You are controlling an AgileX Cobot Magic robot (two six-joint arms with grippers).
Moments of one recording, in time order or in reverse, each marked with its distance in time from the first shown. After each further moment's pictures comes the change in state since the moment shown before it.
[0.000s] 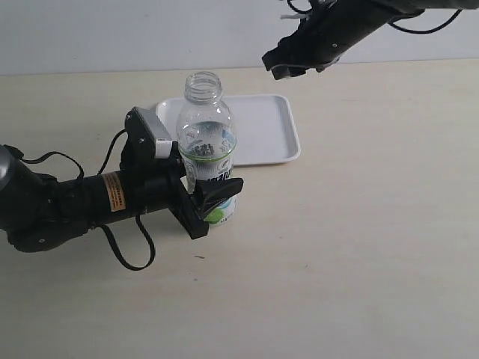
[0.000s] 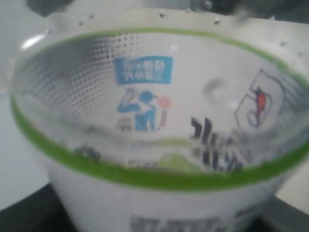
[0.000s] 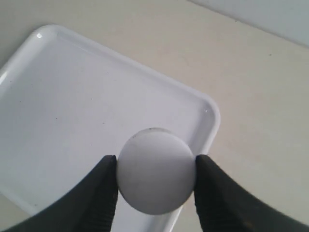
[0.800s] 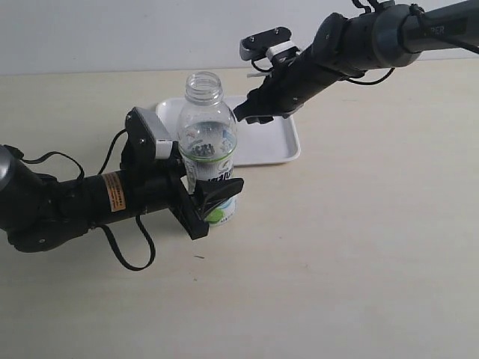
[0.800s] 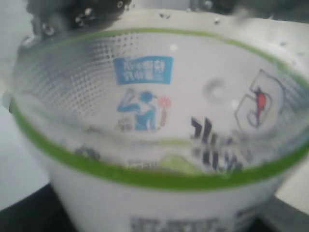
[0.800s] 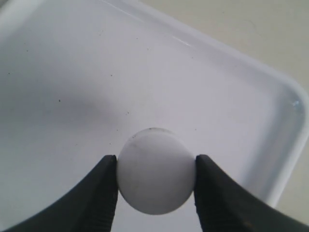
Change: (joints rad) left arm 0.000 0.000 0.000 0.000 -0.002 0.010; right arm 0.079 0.176 0.000 0.079 -0.135 -0.093
